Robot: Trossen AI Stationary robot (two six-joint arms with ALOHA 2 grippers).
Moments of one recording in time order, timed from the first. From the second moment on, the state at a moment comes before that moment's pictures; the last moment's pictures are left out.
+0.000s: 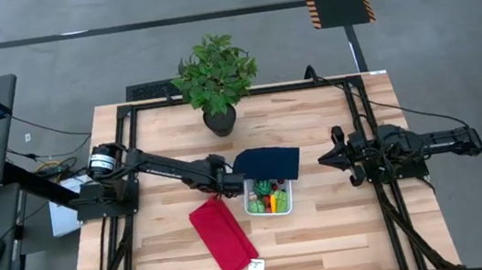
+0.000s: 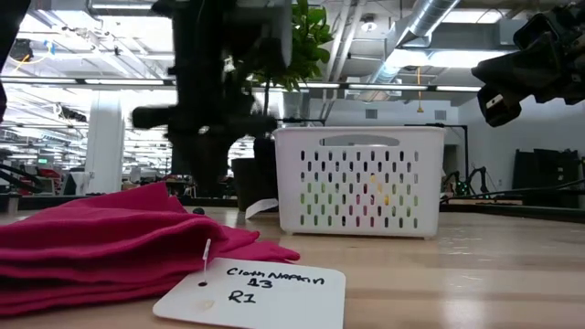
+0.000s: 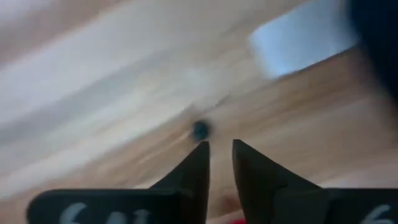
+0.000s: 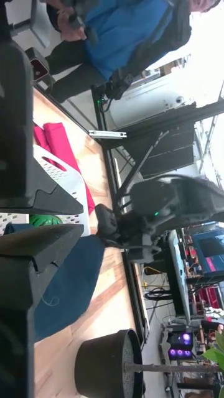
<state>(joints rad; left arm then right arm) -0.13 1.88 1.30 -0.97 -0.33 -1.29 0.01 0.03 0.00 0.03 -0.13 0.18</state>
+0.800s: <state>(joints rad) -0.08 1.67 0.95 -0.61 -0.28 -1.19 0.01 0.03 0.00 0.03 -0.13 0.18</state>
